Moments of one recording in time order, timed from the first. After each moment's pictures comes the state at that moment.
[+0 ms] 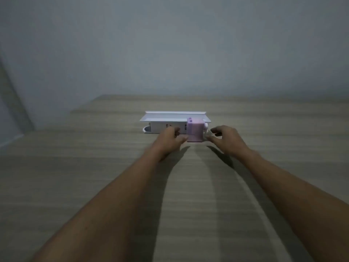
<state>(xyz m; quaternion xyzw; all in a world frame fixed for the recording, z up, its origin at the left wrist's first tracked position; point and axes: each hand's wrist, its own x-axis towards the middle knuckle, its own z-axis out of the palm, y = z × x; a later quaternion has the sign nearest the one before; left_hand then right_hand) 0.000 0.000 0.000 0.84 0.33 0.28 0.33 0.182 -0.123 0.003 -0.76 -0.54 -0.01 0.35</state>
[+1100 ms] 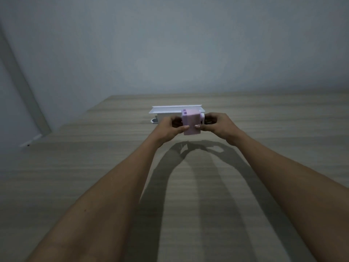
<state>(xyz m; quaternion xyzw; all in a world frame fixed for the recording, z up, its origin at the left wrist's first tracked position) -0.073 -0.087 0.036 0.81 0.25 0.29 0.45 0.110 -0.211 0.043 -0.62 -0.53 0.21 0.54</state>
